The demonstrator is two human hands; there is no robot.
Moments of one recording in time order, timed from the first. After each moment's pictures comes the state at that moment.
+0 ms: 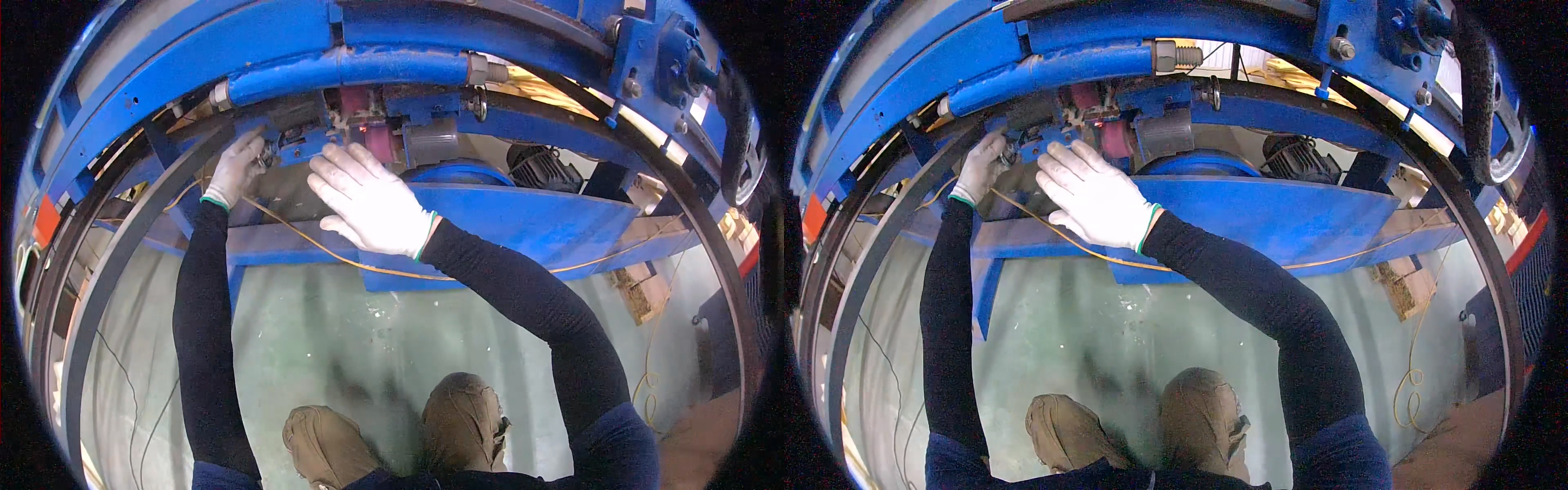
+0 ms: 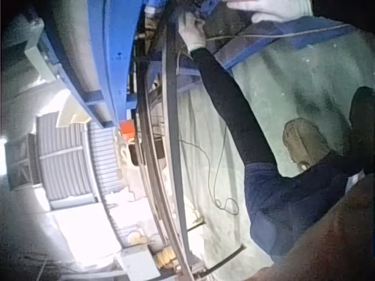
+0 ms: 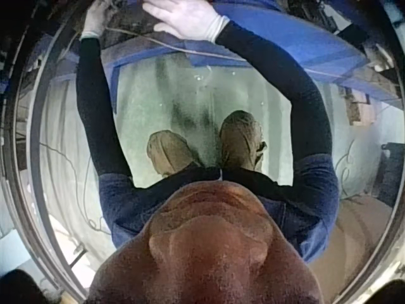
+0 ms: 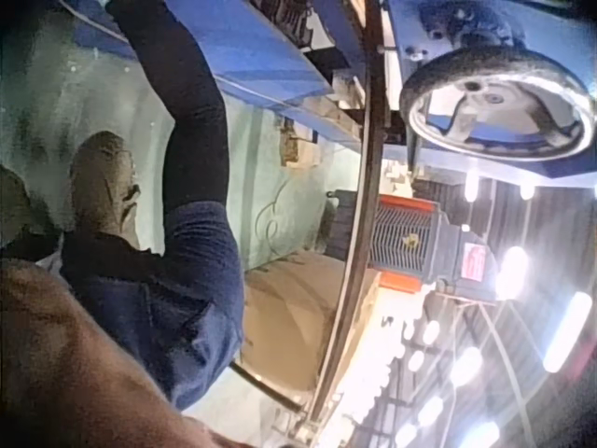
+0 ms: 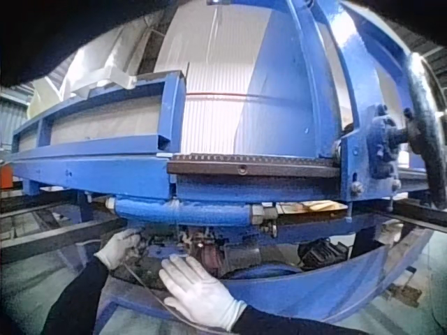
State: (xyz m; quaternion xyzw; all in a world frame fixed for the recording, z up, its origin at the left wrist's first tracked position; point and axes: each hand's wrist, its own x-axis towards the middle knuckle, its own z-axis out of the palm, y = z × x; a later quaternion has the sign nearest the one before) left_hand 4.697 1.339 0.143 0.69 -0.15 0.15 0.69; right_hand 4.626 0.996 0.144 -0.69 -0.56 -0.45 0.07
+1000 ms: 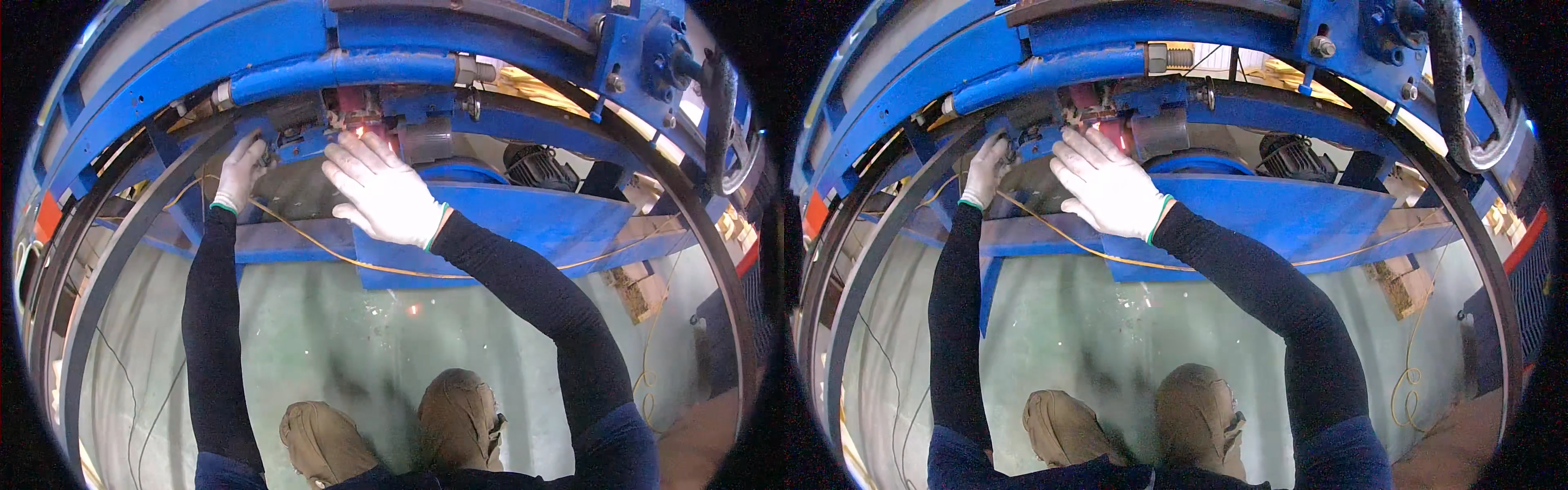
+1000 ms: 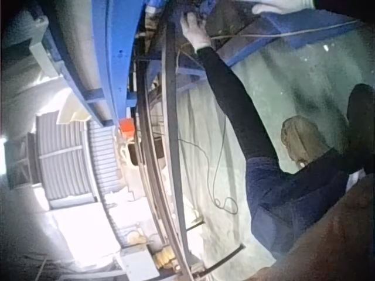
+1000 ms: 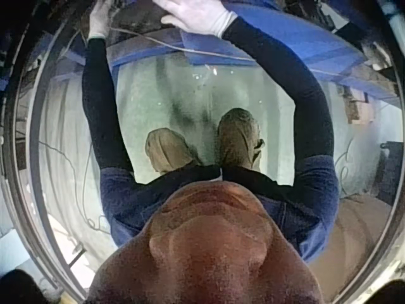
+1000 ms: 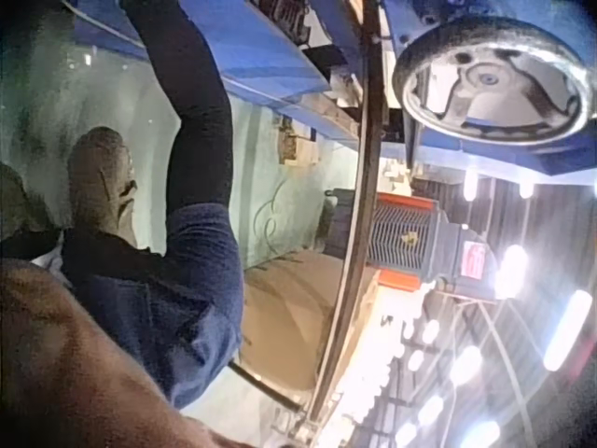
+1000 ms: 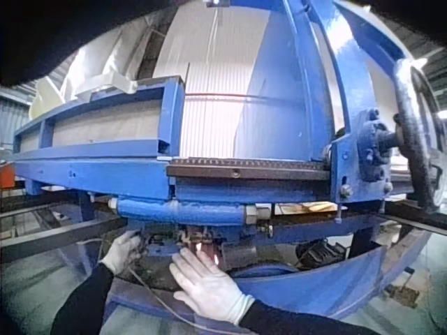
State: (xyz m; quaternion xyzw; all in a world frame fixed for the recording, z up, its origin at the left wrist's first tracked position) left_hand 4.669 1.296 0.136 0.66 -0.08 0.22 0.71; right_hand 4.624 0.974 0.152 -0.71 -0.53 -0.45 0.05
